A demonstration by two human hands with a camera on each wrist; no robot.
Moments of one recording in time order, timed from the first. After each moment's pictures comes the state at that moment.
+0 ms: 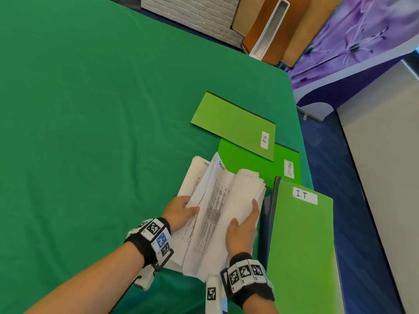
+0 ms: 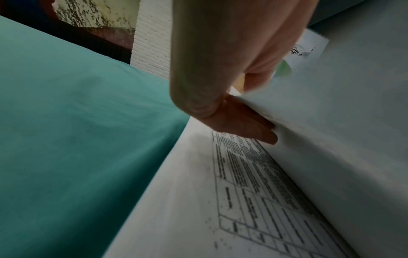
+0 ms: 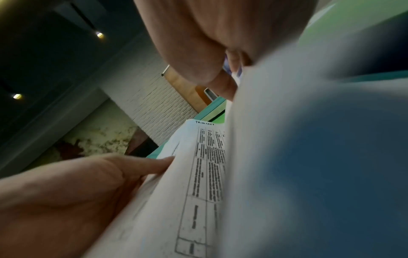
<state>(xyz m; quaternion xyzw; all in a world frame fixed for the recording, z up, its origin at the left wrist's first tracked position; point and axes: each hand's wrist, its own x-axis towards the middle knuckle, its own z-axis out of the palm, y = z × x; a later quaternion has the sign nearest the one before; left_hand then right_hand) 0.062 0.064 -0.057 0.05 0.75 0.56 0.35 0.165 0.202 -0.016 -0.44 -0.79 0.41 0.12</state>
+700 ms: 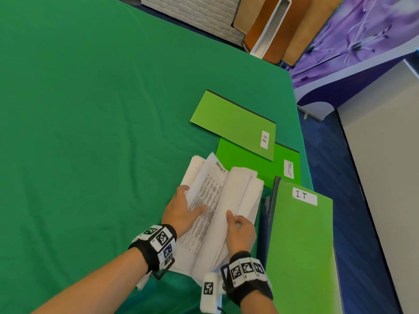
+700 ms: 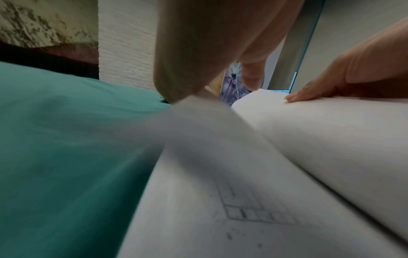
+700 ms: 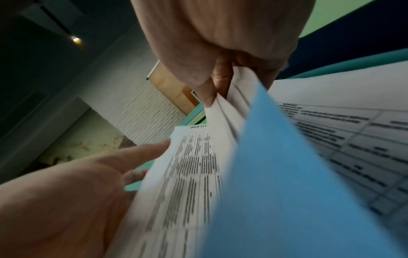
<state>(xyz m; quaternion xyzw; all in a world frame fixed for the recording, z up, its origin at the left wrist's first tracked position) 0.073 0.074 -0.054 0.05 0.83 0.50 0.25 0.162 0.213 -0.033 -0.46 -0.78 0.40 0.10</state>
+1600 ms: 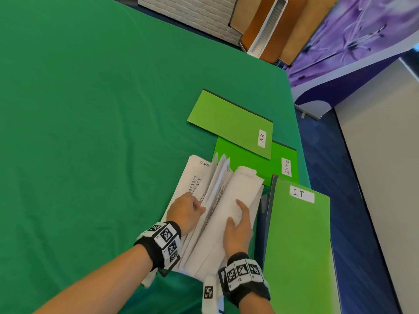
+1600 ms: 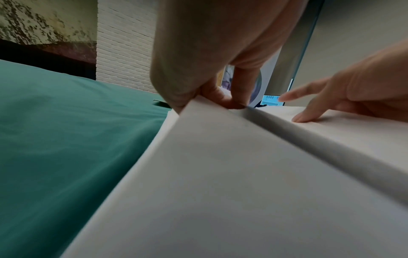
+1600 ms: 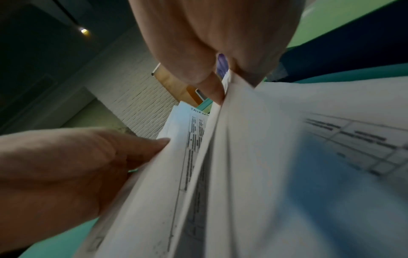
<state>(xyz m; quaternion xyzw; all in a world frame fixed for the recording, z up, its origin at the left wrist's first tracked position) 0.074 0.089 -0.040 0.09 0.86 0.43 0.24 0.167 0.210 -0.027 -0.43 -0.78 0.44 0.12</state>
